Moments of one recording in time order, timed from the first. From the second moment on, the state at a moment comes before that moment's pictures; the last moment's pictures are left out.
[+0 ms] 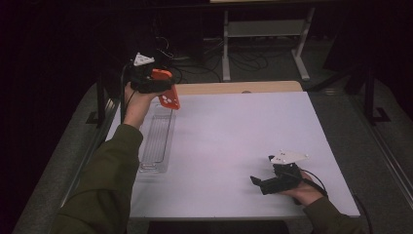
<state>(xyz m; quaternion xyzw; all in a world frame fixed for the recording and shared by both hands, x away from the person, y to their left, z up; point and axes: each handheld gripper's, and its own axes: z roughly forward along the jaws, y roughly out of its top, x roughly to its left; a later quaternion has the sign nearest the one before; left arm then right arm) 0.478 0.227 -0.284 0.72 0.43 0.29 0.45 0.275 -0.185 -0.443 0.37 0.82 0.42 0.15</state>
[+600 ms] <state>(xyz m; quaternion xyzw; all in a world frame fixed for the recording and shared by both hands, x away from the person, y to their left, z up) 0.493 0.247 -0.313 0.69 0.52 0.32 0.39 0.274 -0.185 -0.443 0.37 0.82 0.42 0.15</state>
